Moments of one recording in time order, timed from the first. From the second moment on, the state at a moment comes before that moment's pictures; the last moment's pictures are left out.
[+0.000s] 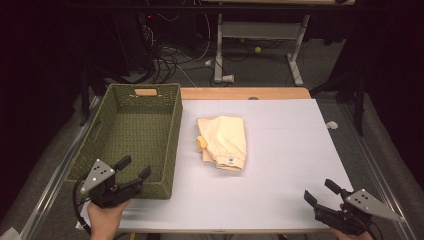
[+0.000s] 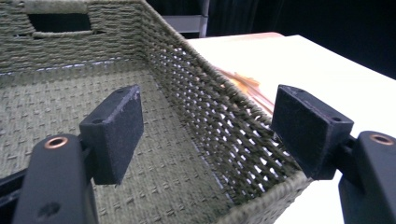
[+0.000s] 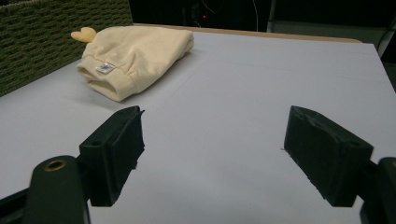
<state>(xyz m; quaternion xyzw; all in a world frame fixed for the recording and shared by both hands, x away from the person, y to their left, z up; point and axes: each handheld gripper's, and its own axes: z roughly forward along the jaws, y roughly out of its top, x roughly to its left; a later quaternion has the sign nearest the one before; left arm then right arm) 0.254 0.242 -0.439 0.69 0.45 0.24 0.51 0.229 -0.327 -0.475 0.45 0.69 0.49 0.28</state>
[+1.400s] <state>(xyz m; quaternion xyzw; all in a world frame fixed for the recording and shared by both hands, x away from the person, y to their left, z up) 0.264 0.199 -0.434 0.72 0.42 0.22 0.52 0.229 -0.326 -0.475 0.44 0.69 0.50 0.28</state>
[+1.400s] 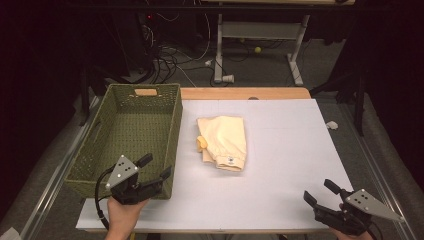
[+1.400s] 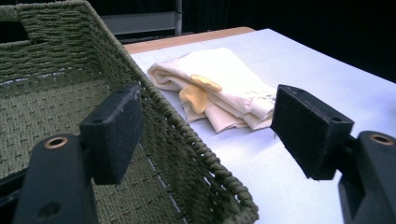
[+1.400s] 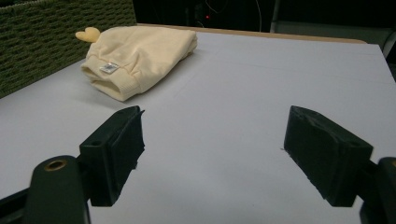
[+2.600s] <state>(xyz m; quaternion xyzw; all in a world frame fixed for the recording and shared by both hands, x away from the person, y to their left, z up) 0.273 0.142 -0.435 0.75 0.38 0.19 0.51 0.228 -0.326 -0.475 0.44 0.69 0.50 0.28</state>
